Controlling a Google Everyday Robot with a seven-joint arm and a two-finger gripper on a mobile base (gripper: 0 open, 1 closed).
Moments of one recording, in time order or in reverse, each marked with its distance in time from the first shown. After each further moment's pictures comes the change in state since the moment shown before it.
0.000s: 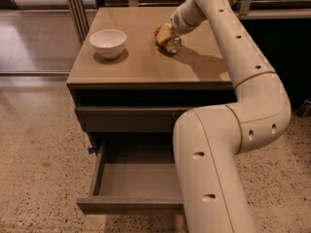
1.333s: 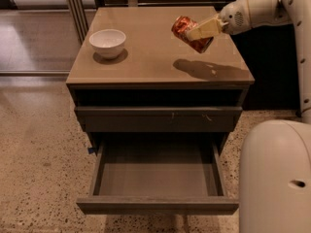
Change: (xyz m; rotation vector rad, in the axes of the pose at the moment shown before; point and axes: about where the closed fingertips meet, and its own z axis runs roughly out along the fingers) arm 0.059 0.032 -0.165 -0.493 -0.267 -0.226
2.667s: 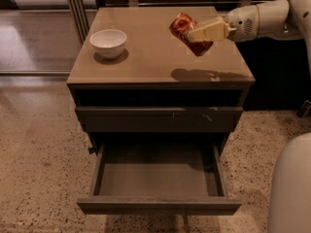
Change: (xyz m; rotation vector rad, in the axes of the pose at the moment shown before) arm -0.006 0.054 -0.018 -0.181 -0.181 -0.035
